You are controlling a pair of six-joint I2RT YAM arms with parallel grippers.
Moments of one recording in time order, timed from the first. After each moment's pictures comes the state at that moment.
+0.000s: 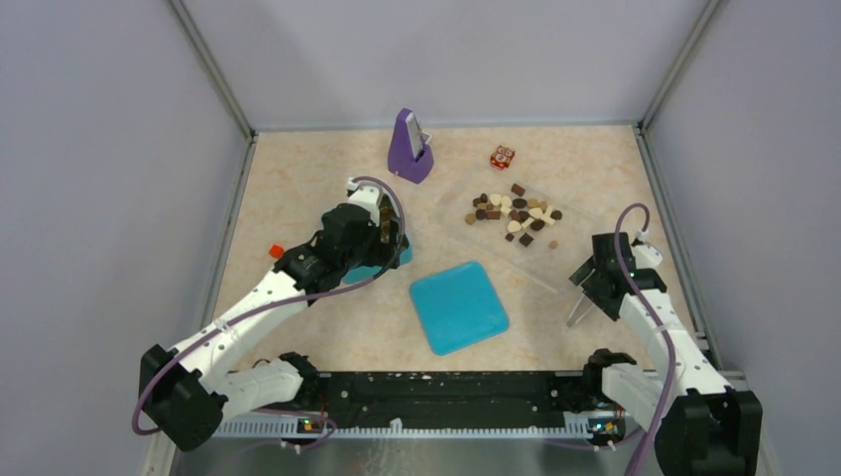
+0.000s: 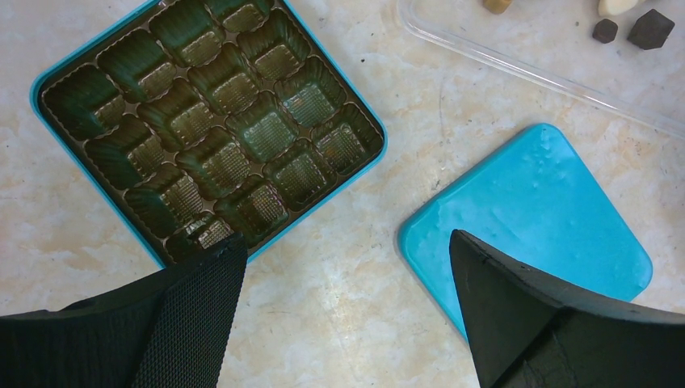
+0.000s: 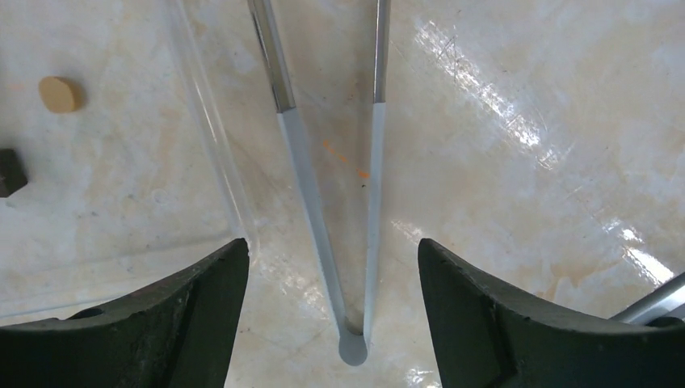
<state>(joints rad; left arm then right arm) -0.63 1.07 0.87 -0.43 -0.20 -0.31 0.07 0.91 0.58 -0.74 0.35 0.84</state>
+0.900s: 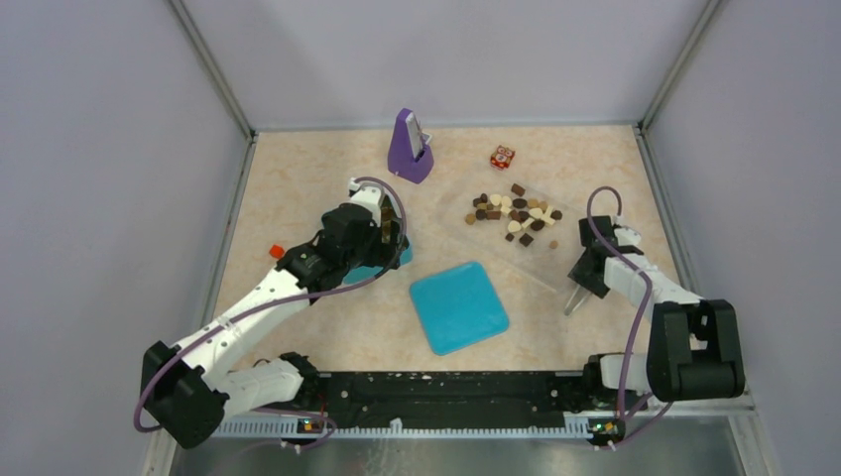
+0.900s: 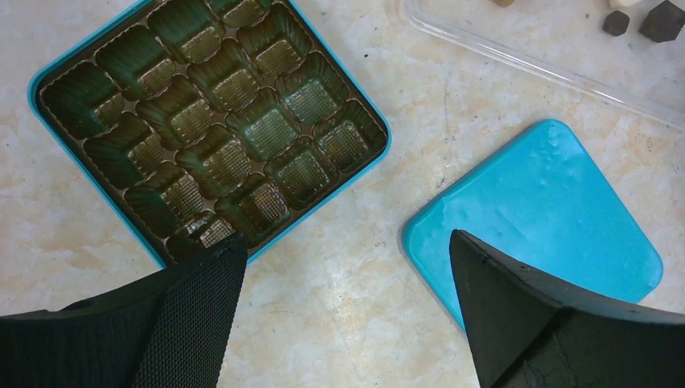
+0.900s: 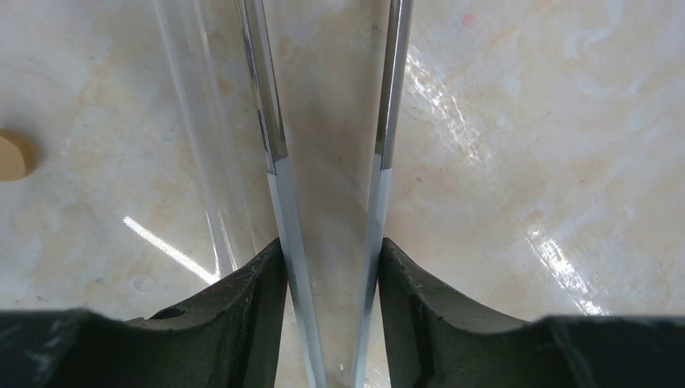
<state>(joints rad) -0.63 1.09 0.87 -0.43 -0.20 -0.31 0.06 1.29 0.60 -0.49 0.37 0.71</state>
